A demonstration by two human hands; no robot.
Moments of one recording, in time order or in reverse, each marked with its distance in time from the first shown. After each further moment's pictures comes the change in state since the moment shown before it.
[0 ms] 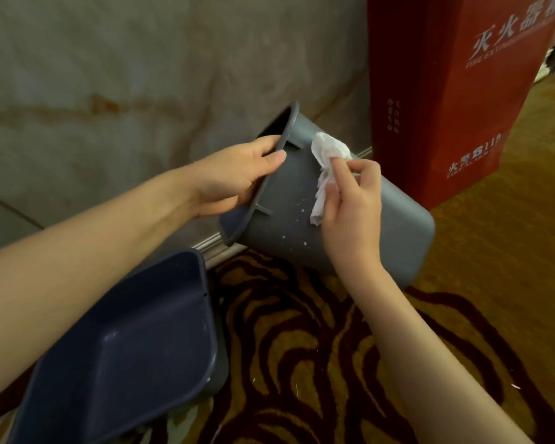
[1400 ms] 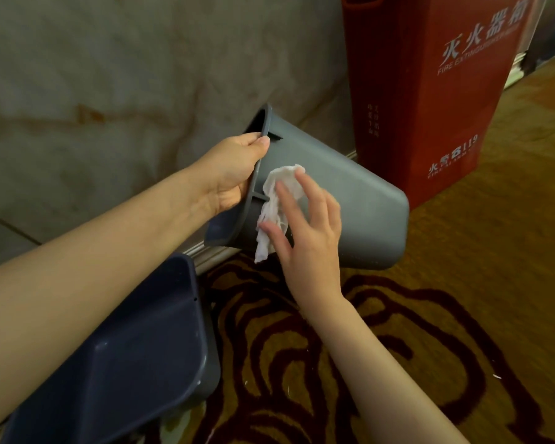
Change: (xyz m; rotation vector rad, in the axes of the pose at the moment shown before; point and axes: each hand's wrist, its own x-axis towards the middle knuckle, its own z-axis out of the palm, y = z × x) left_hand 0.022 0.015 0.030 -0.068 0.450 0.034; right_hand -0.040 -0.001 0.014 -0.199 -0.040 -0.215
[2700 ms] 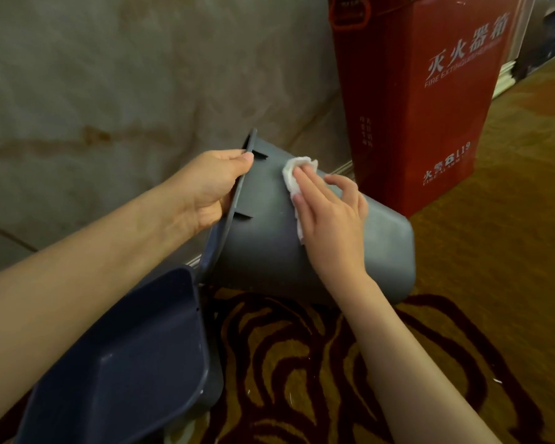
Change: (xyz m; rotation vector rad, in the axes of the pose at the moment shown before) left_hand -0.029 0.016 -0.007 -0.081 0.008 -0.048; right_hand 0.035 0.009 -0.034 -0.031 -0.019 0.104
